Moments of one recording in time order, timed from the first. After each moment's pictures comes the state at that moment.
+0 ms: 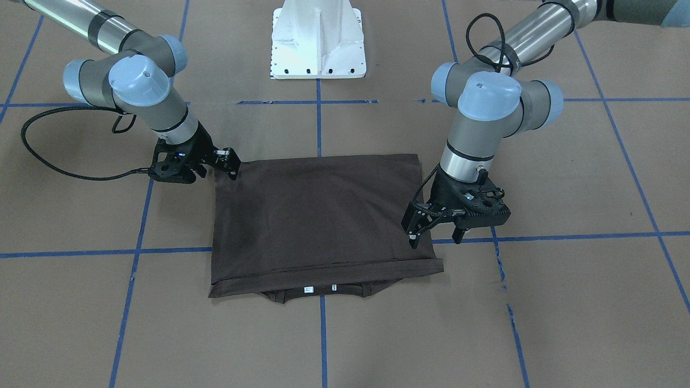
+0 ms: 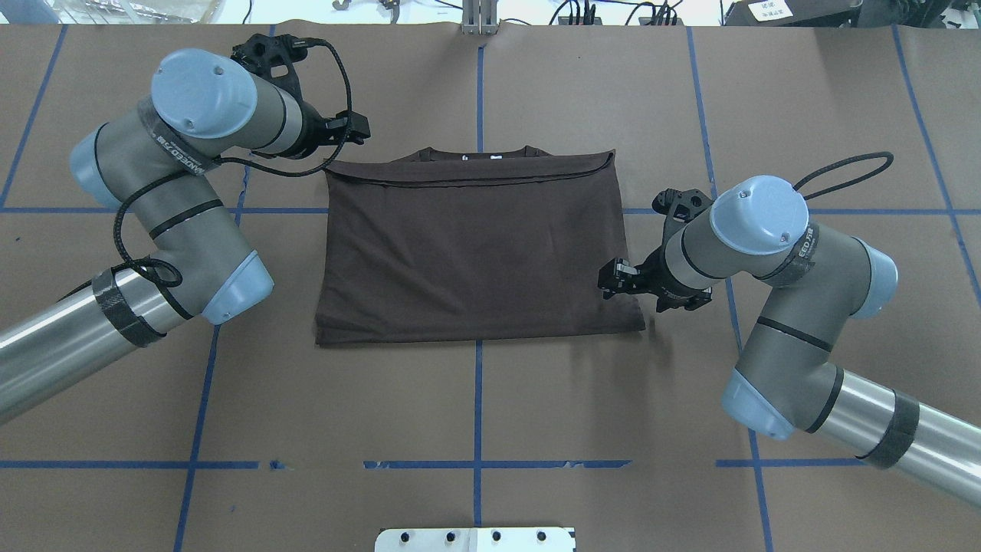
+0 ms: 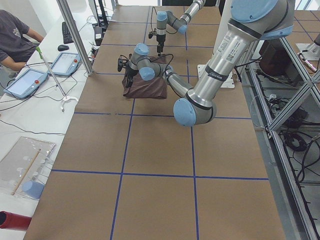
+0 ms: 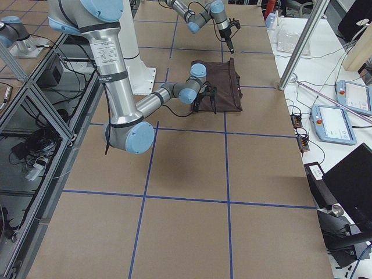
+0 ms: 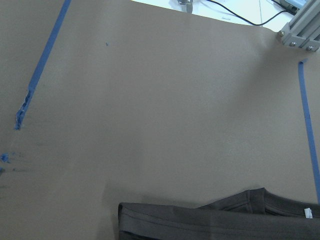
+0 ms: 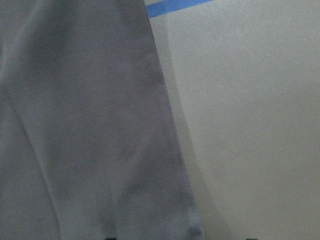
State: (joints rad) left arm -0.77 -2.17 -1.51 -2.01 -1.74 -1.25; right arm 0.62 -1.24 1.70 -1.17 2.01 1.39
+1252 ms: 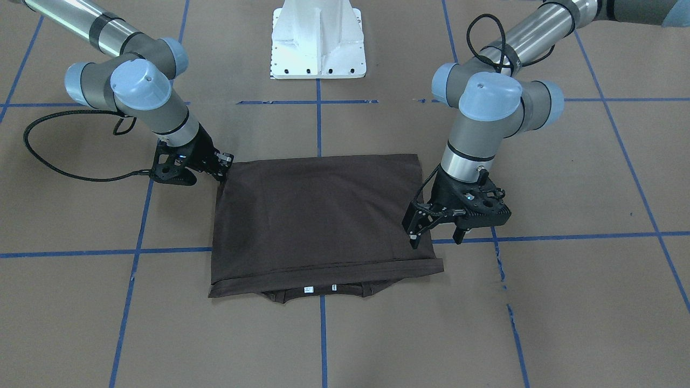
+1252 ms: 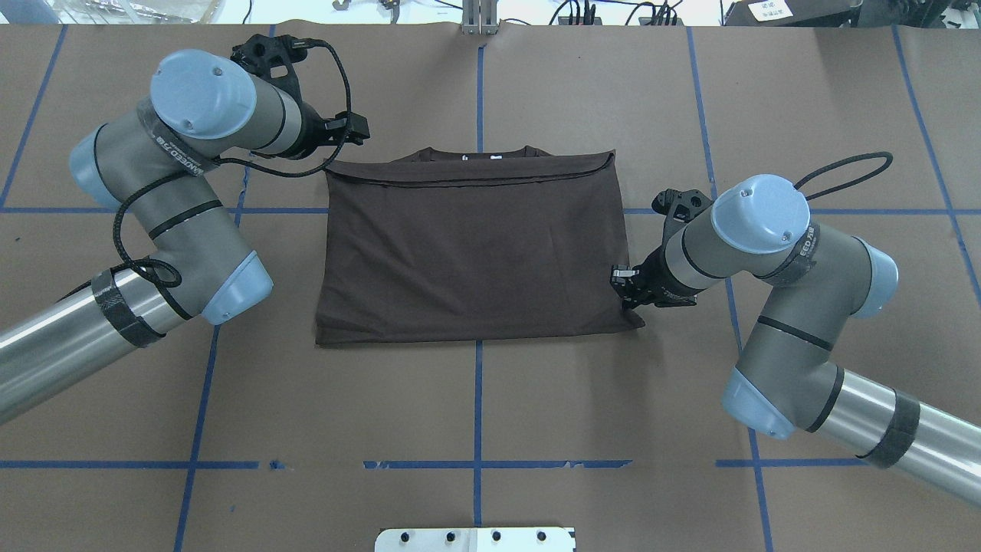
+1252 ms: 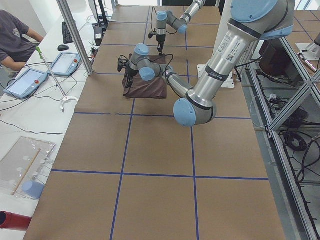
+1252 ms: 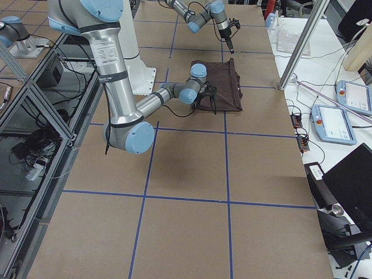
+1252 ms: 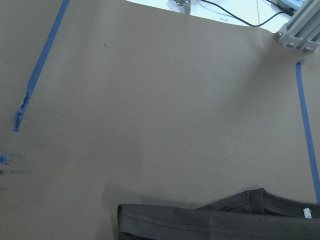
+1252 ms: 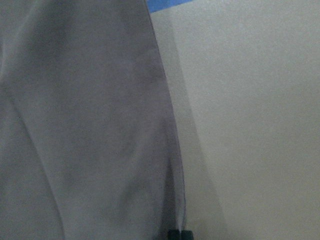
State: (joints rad) left arm -0.77 -2.17 -1.51 -2.01 -1.74 -1.24; right arm 0.62 -1.26 1.72 -1.16 2.02 1.40
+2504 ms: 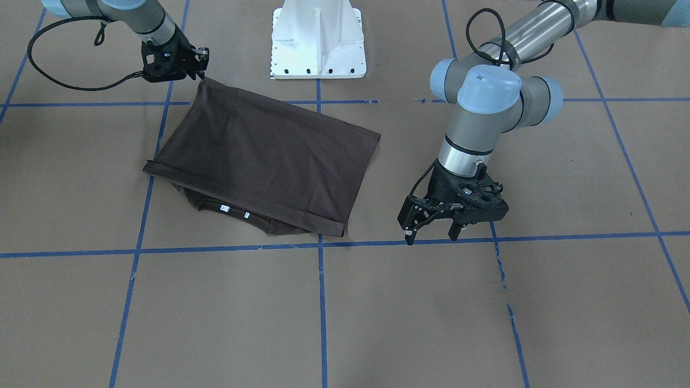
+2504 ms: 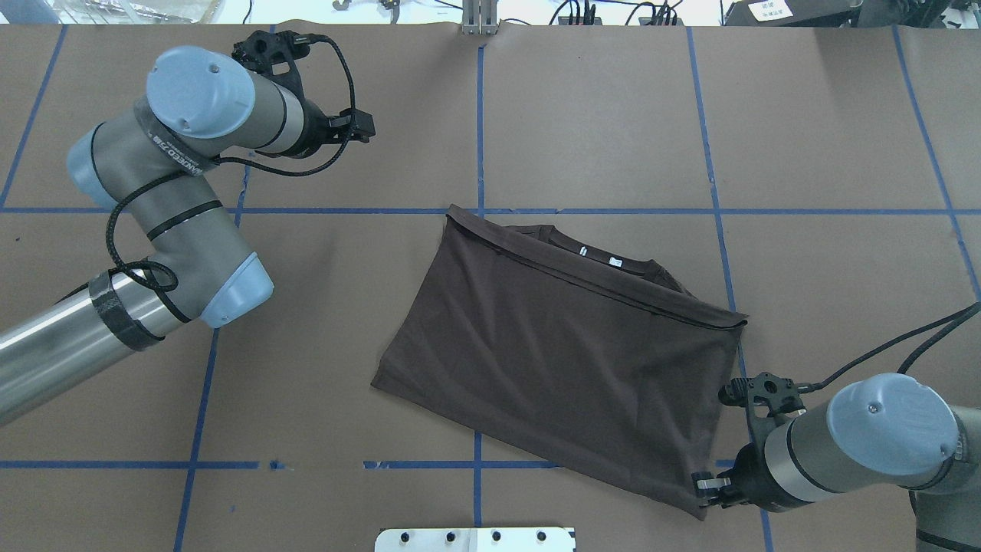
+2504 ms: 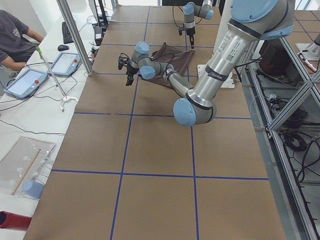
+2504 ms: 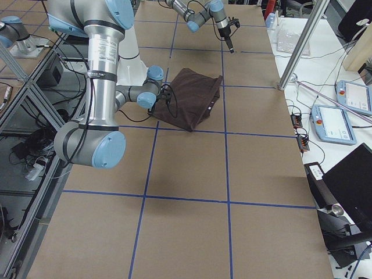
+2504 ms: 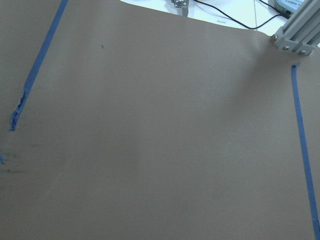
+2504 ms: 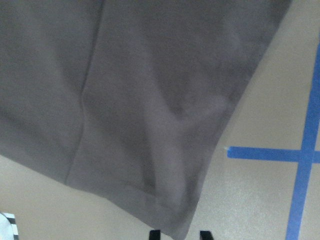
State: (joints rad) left arm -0.76 -2.17 -1.56 -2.01 -1.76 -1.26; right arm 0.26 -1.71 2.16 -1.16 1.98 1.40
